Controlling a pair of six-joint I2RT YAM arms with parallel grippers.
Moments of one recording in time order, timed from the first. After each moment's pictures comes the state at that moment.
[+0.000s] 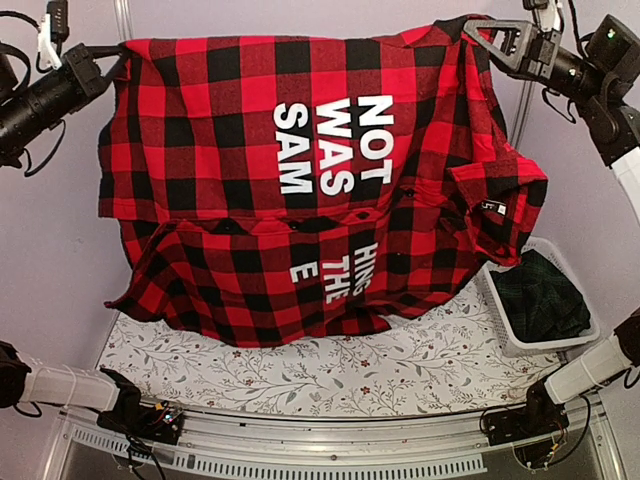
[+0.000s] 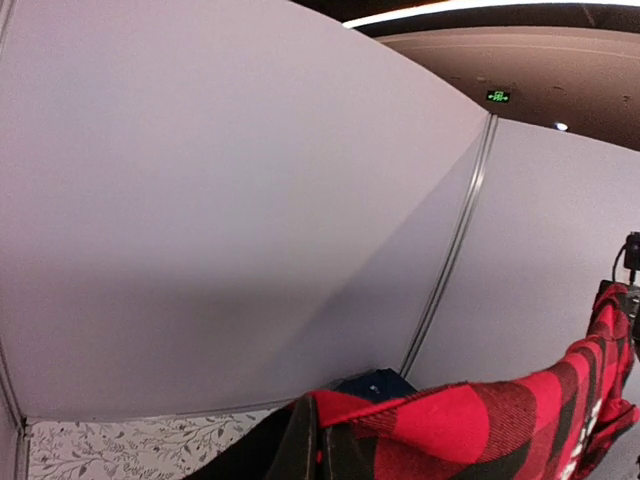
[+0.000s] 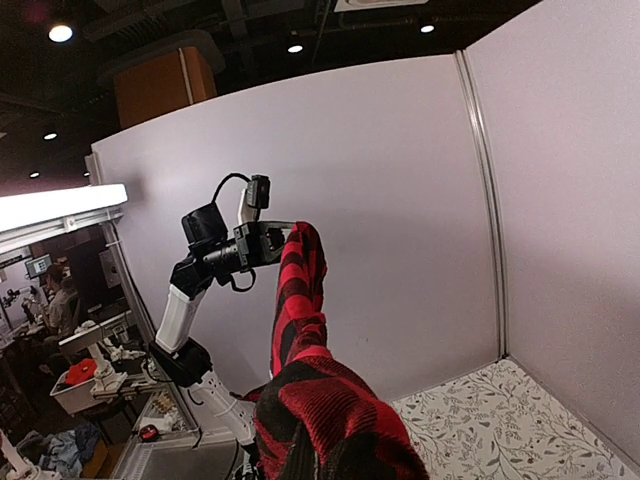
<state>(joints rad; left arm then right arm) -0.41 1.15 1.97 -0.63 0.09 -0.29 0.35 1.41 2.00 -0.12 -1.02 0.62</state>
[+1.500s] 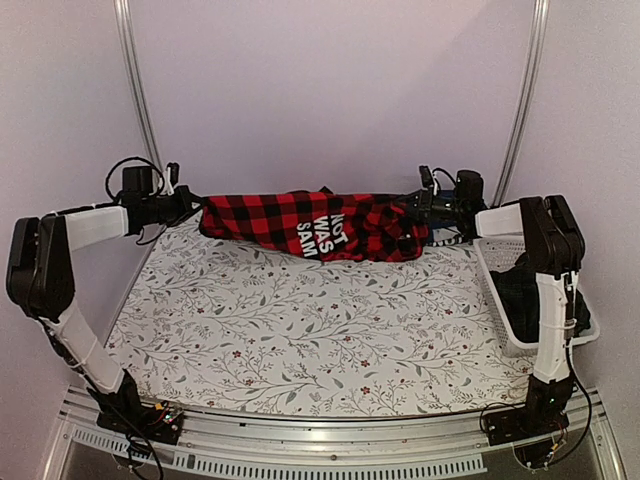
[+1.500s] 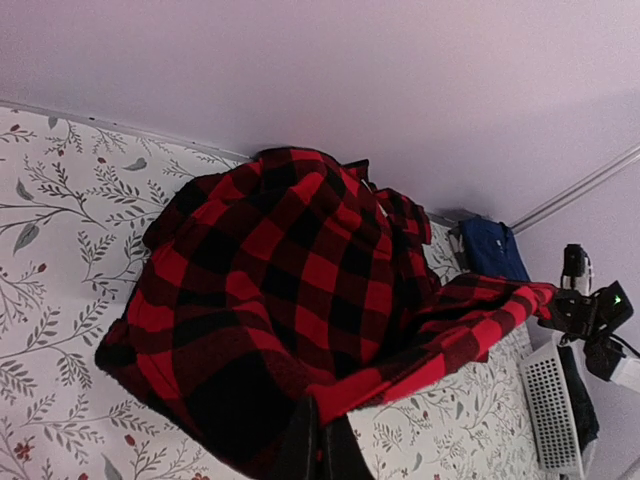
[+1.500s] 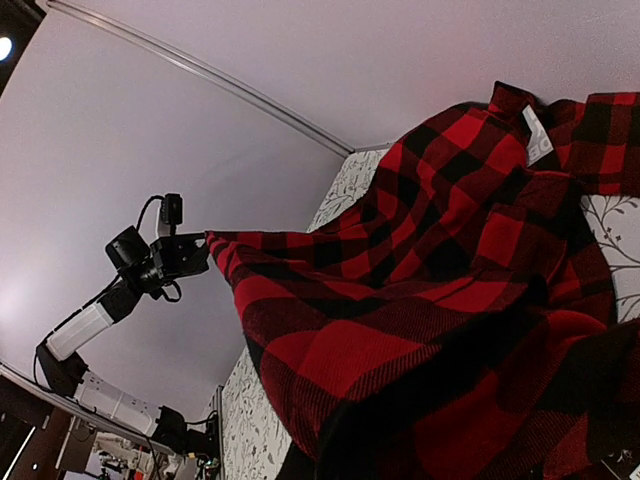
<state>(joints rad) 0.01 1.68 1.14 0.07 0.51 -0.47 0.17 2.25 1.51 0.59 -1.01 0.84</state>
